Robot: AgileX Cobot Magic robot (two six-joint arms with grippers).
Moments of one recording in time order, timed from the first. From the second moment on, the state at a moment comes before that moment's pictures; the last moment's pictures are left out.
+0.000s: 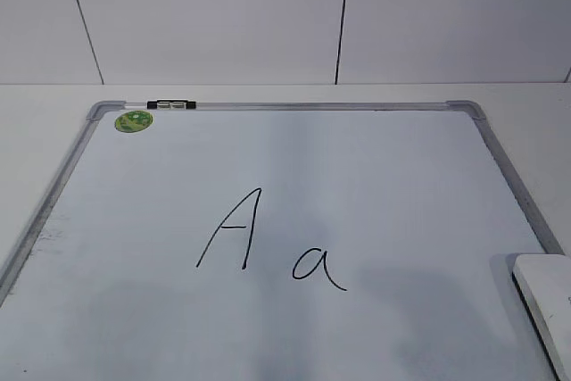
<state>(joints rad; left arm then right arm) 0.03 0.01 -0.51 -0.05 1.11 0.09 0.04 -0.02 -0.50 -0.14 1.16 0.11</state>
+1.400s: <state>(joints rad) 0.03 0.01 -0.51 -0.05 1.11 0.09 0.05 0.44 -0.61 -0.05 1.09 0.05</state>
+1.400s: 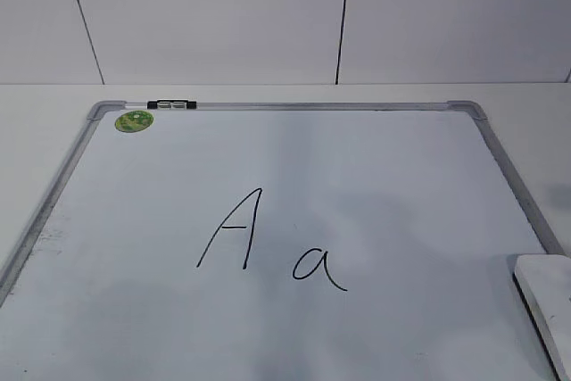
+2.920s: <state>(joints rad) 0.03 0.01 -0.51 -0.05 1.11 0.09 0.05 0.93 -0.63 0.12 1.07 0.04</state>
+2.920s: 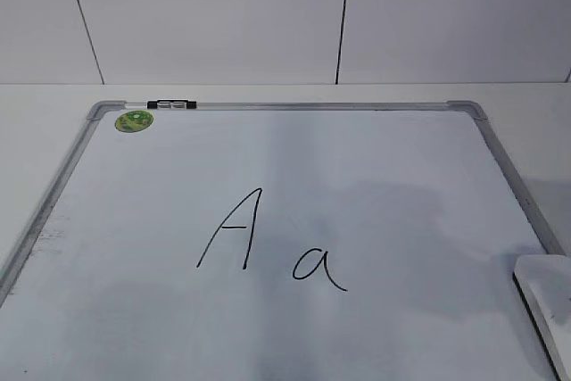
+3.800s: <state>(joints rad) 0.03 0.01 -0.51 -0.05 1.11 0.09 0.07 1.17 -0.65 0.11 0.96 0.02</state>
